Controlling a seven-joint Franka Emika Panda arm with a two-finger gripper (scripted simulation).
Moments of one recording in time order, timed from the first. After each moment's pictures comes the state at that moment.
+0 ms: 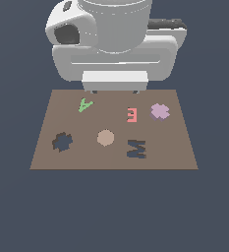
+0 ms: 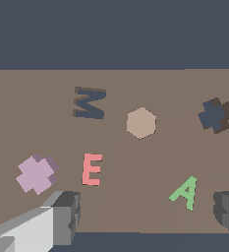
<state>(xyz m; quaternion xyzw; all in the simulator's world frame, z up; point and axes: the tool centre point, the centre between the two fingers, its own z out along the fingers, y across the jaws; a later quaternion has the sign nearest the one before) -0.001 0.002 0.185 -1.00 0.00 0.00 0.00</state>
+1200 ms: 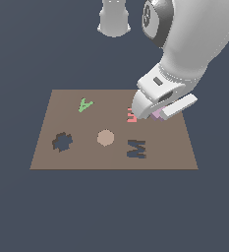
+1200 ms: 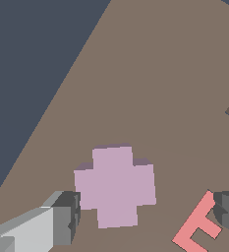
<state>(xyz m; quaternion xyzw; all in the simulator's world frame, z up) -0.028 0.141 0.068 -0.96 -0.26 0.00 0.00</state>
